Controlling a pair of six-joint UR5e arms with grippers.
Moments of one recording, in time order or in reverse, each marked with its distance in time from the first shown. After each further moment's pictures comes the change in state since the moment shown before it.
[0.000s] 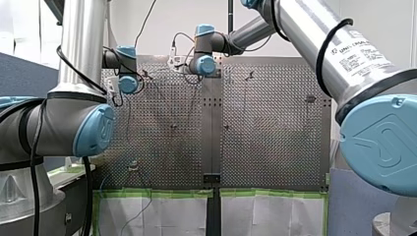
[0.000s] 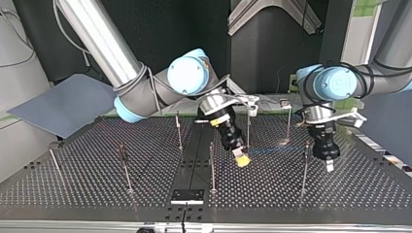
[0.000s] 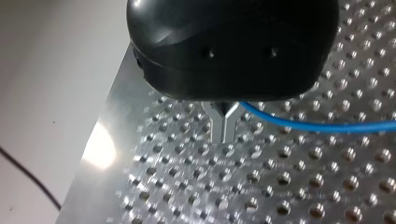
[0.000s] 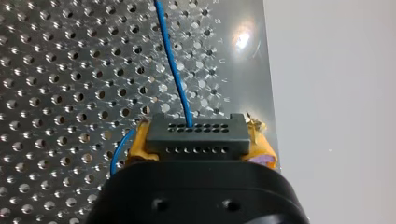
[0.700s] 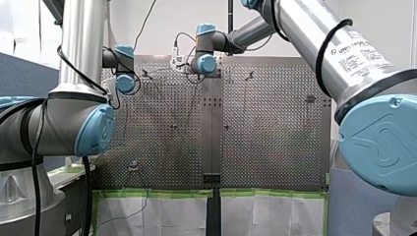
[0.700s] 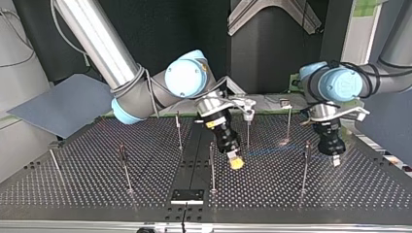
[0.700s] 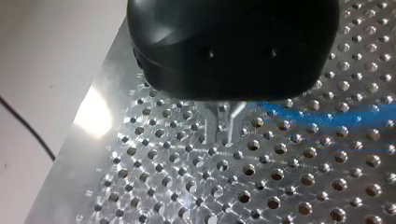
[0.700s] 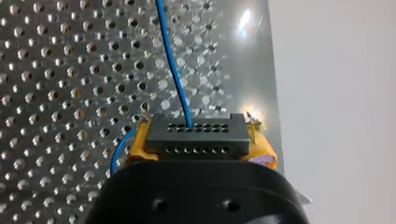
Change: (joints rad) left arm 0.022 0.011 -0.003 -0.096 -0.041 -0.078; right arm -0.008 0.000 -0.011 0.033 0.045 -0.007
